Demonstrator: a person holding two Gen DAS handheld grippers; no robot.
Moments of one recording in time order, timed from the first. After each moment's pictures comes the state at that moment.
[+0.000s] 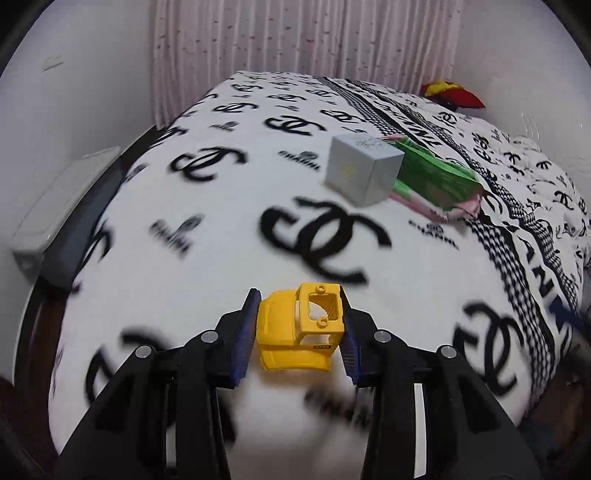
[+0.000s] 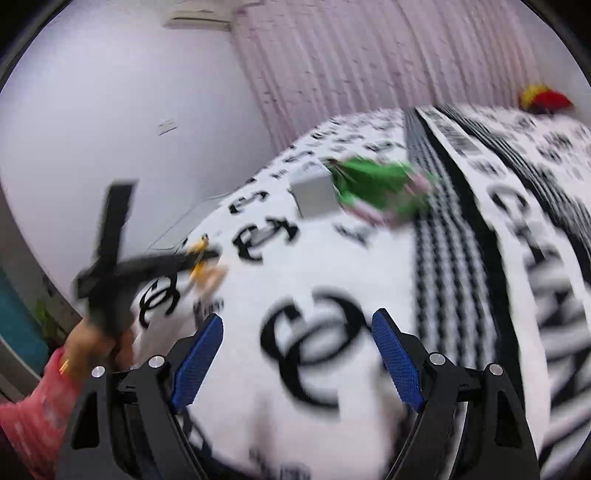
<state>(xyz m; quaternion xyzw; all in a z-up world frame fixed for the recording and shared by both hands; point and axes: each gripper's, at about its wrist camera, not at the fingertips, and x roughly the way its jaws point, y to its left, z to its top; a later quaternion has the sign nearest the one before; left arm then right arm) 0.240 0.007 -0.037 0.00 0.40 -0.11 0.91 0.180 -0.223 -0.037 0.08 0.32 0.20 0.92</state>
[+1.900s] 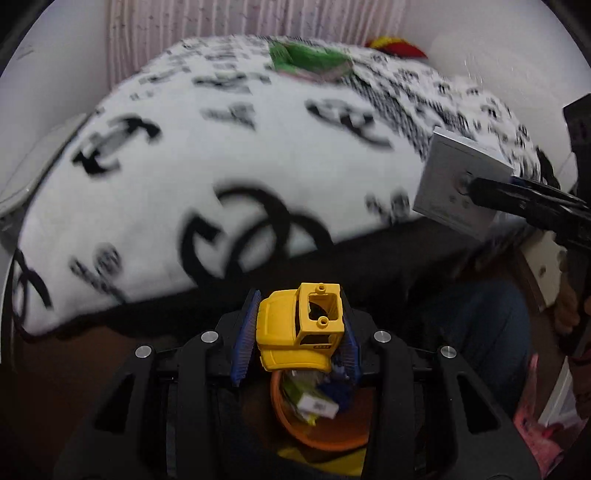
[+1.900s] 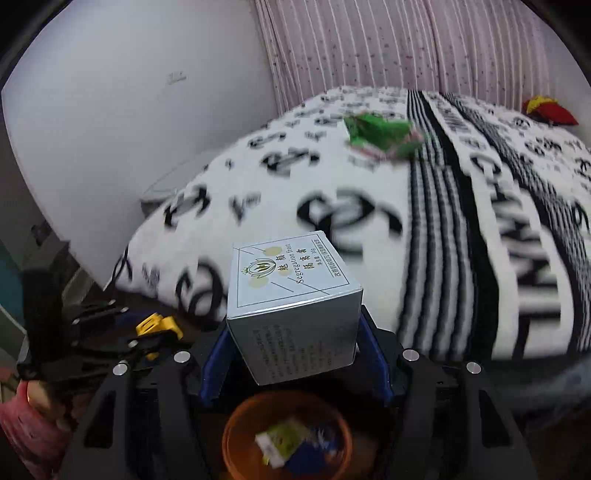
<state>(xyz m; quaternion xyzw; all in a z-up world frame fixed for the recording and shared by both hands) 0.014 -0.015 -0.096 0.03 0.47 -0.21 0.86 0.010 -0.215 -0.066 0.03 0.41 0.18 0.89</state>
